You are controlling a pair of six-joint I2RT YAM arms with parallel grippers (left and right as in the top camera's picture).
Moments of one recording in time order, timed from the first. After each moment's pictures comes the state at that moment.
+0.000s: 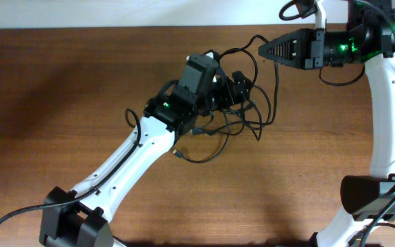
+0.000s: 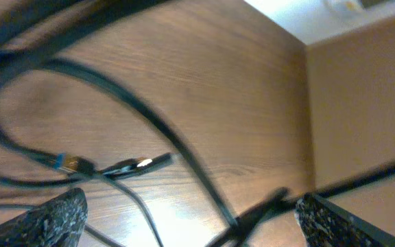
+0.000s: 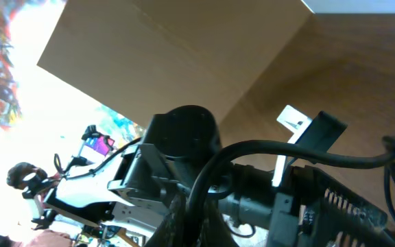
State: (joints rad) left arm -0.57 1.65 1.38 -0.40 0.19 -0.86; right arm 0.00 1.90 2.22 -1.46 -1.45 -0.24
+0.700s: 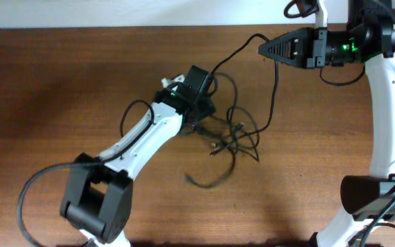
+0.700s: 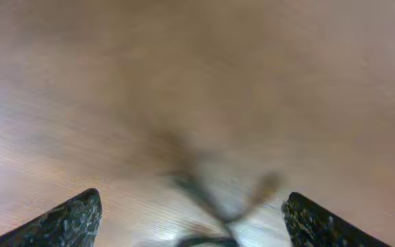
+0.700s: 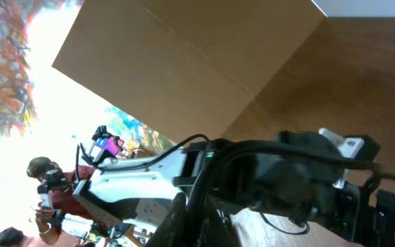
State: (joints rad) left arm -0.50 1.84 1.39 -0.75 -0.15 -0.97; right arm -0.01 1.90 2.22 -1.46 -1.49 -0.24
